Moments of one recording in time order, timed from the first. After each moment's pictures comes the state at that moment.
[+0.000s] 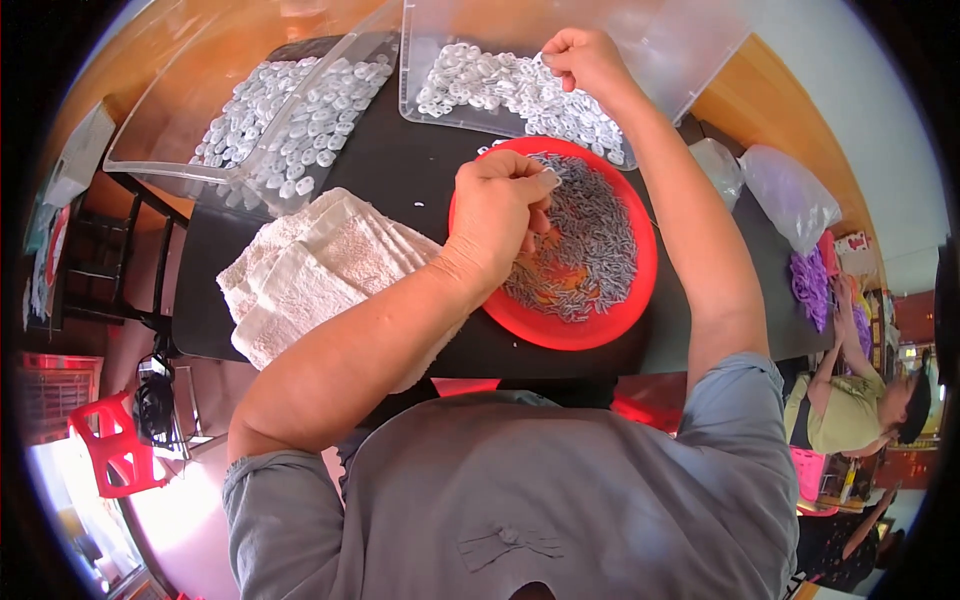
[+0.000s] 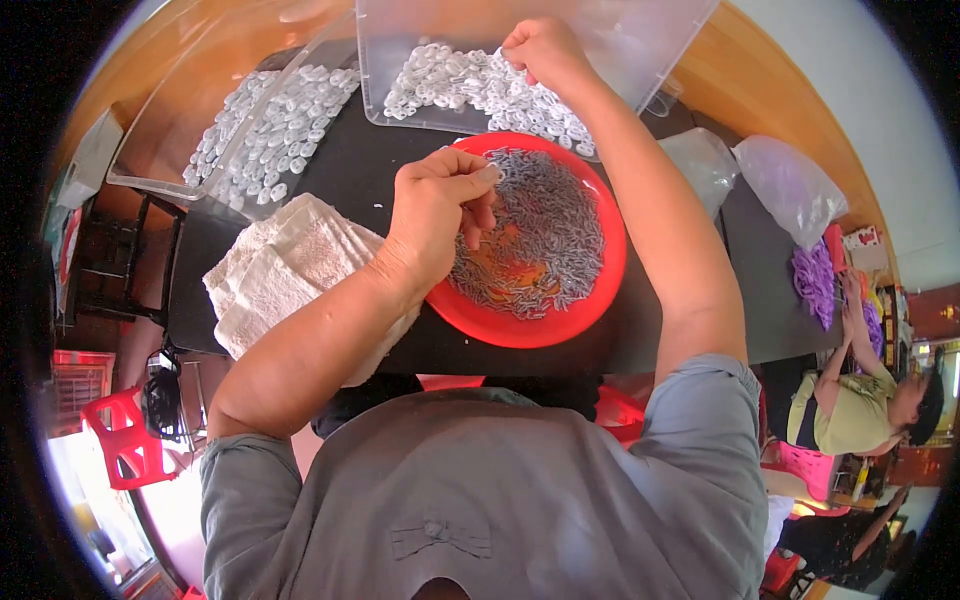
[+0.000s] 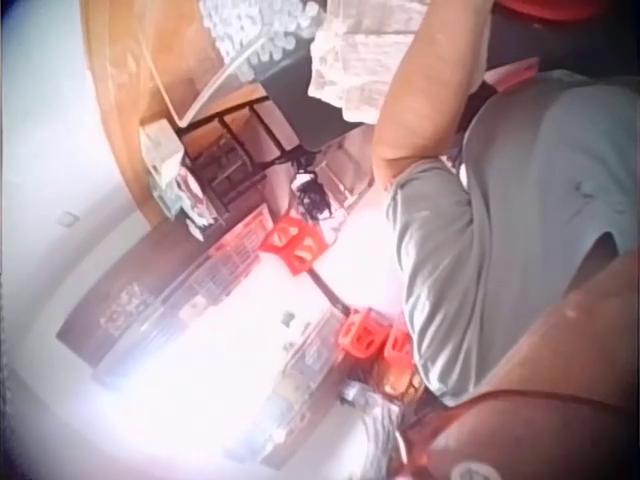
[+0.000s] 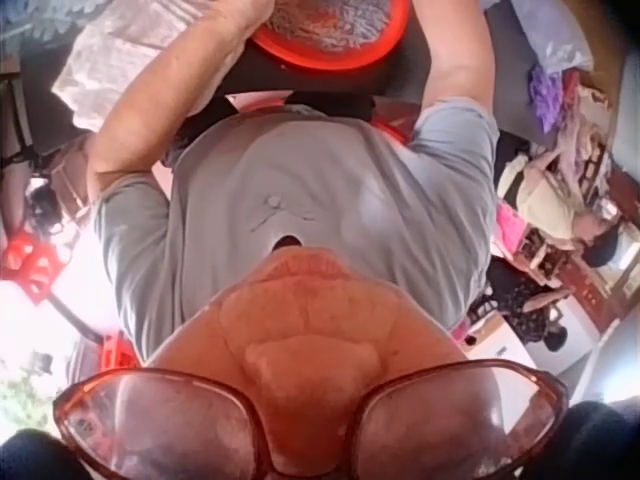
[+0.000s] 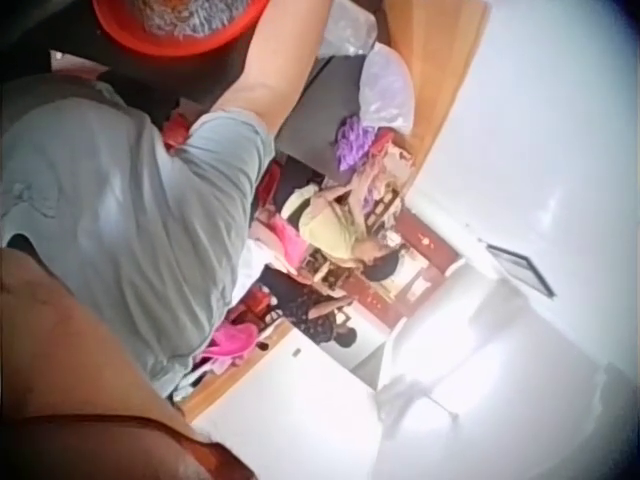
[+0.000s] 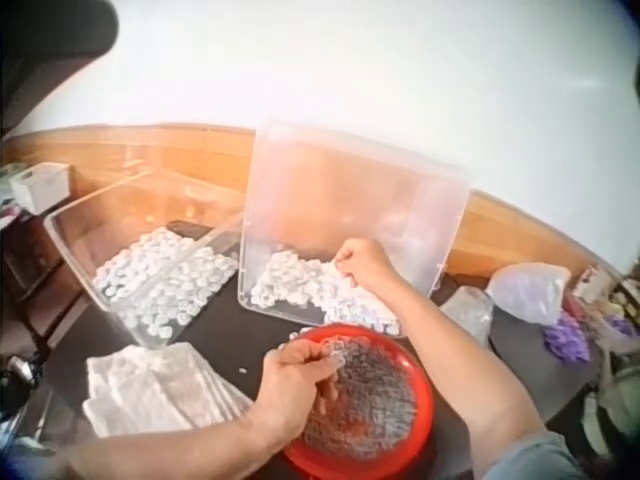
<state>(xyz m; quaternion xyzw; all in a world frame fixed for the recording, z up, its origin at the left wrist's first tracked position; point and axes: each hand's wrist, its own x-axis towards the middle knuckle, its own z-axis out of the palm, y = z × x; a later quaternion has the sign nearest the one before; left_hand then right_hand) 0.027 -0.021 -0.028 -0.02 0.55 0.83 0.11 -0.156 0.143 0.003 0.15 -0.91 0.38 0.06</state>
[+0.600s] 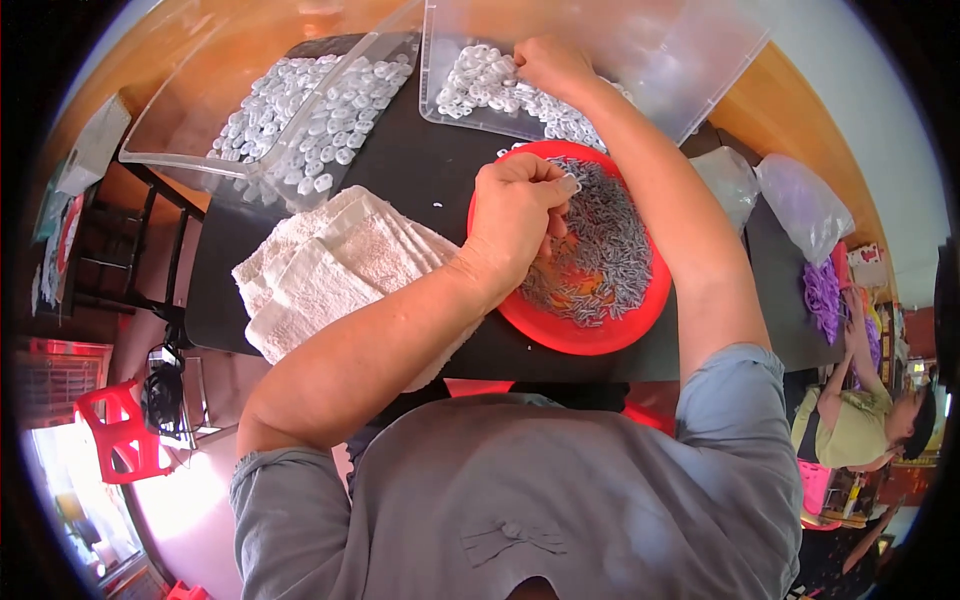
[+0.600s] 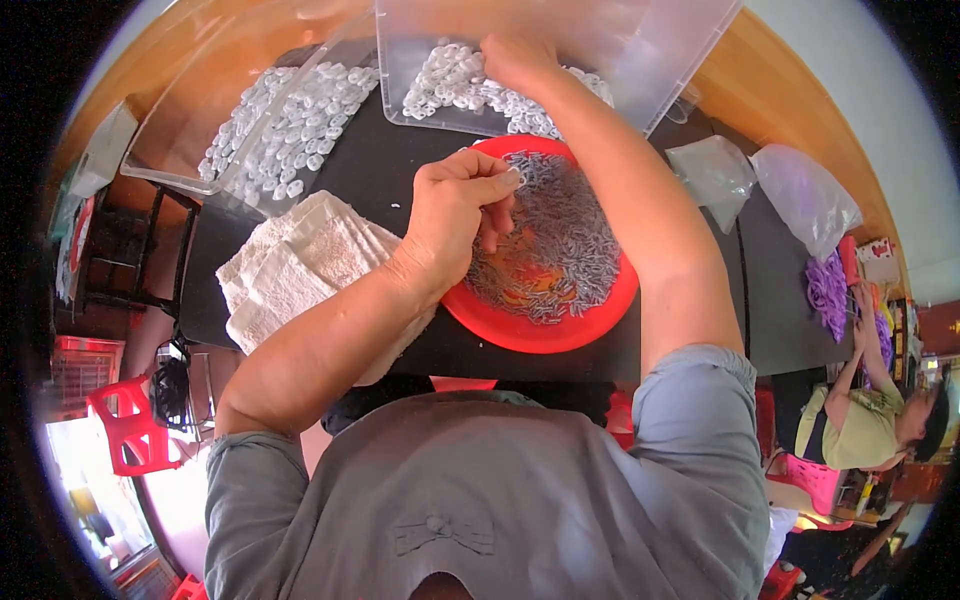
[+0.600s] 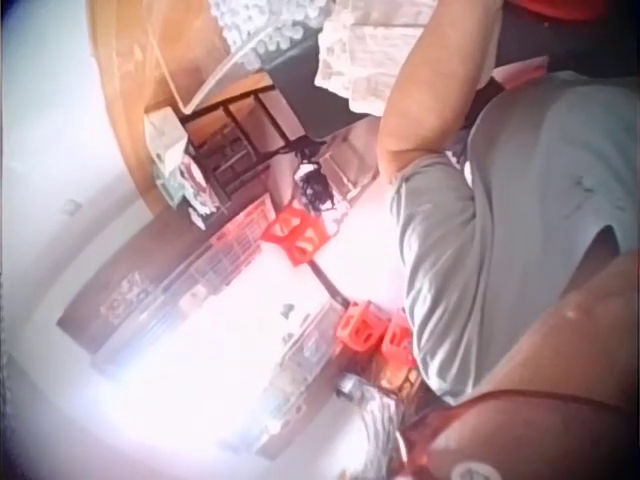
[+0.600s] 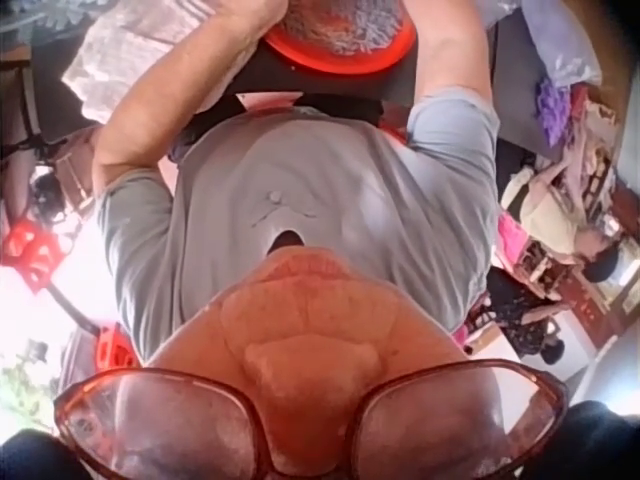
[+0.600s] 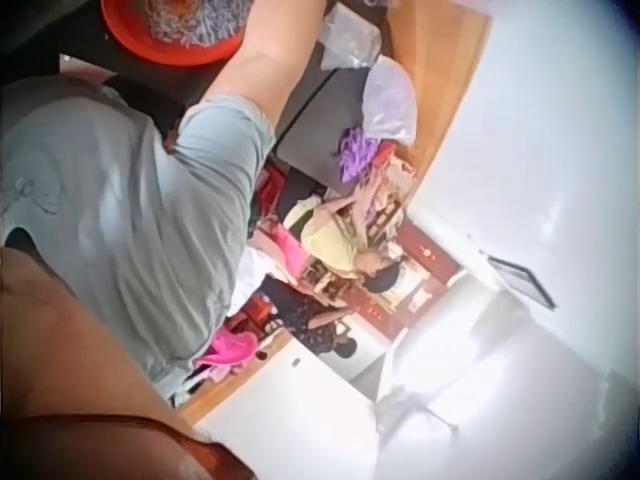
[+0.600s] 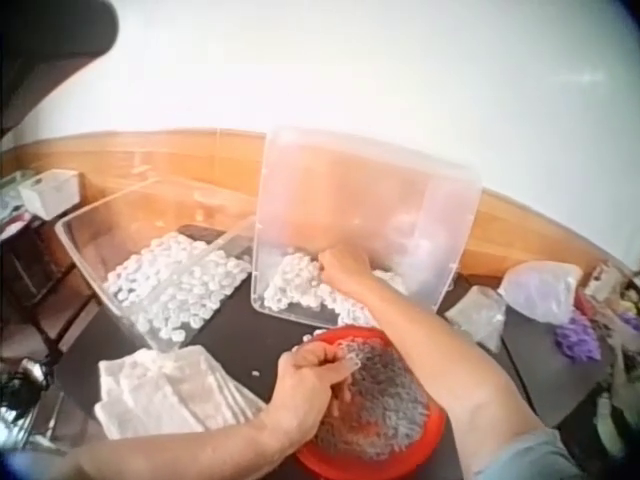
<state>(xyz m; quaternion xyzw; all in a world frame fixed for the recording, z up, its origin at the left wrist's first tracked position) 0.023 -0.020 -0.031 0.00 0.55 0.83 0.11 -0.195 0.097 -0.023 0.23 -0.97 -0.01 0.13</state>
